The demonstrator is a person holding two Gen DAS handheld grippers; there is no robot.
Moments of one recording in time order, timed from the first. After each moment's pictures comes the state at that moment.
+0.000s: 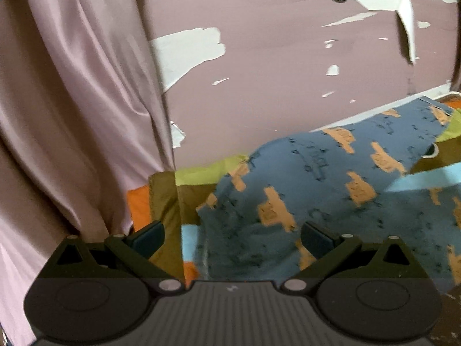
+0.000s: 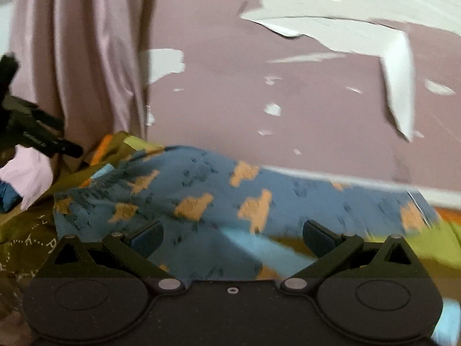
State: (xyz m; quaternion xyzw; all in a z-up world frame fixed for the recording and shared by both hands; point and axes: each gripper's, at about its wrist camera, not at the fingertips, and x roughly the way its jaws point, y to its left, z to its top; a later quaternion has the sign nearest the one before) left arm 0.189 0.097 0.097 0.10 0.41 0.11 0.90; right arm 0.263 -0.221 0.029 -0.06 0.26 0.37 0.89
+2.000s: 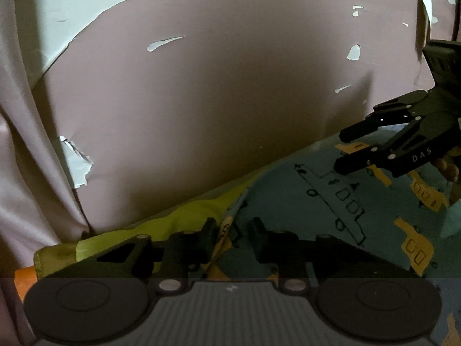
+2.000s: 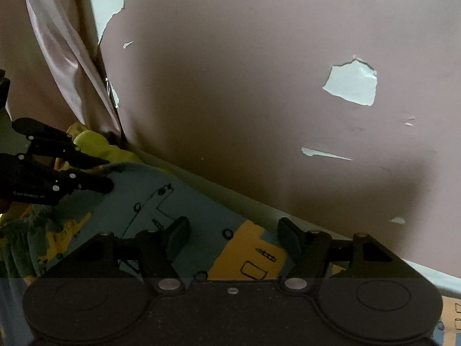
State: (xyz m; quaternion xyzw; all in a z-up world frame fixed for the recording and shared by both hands) left arm 0.343 0.154 -0.003 0.07 0.42 -0.03 0.90; right arm 0.503 -0.058 -0.045 -0.07 0.36 0.47 0.80
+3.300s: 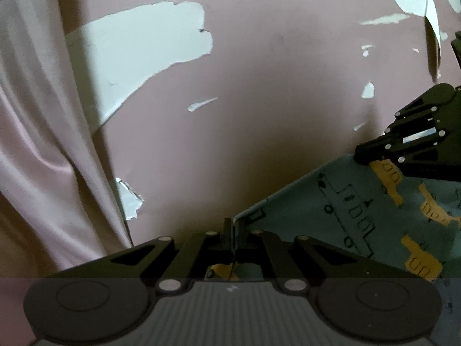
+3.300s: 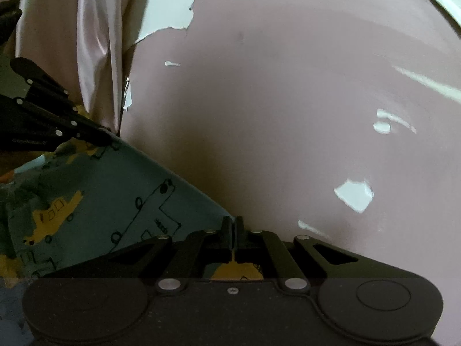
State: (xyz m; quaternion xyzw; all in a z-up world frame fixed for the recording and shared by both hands) left arm 0.325 0.143 0.030 0.11 0.34 0.05 0.93; right arm 0.452 -0.039 -0.006 -0.21 0.22 0.43 0.85
